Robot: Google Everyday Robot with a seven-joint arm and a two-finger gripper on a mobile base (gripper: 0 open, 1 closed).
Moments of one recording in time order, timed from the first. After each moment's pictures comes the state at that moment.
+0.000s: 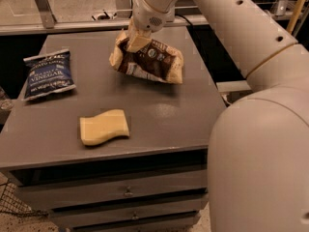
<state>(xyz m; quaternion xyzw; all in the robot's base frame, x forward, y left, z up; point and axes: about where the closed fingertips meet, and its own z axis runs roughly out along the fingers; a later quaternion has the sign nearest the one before) 0.684 0.062 0.923 -0.78 0.57 0.08 0.26</state>
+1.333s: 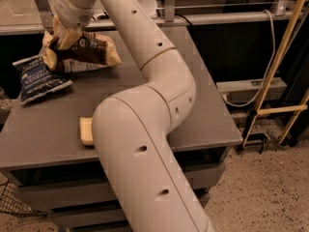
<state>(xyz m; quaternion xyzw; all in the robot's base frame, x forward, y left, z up) 0.705 0.268 0.920 -0.89 0.34 0.10 0.28</state>
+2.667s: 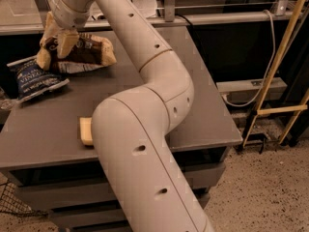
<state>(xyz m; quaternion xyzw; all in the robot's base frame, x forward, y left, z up) 0.719 0.292 0.915 -0.88 0.35 0.10 0.31</state>
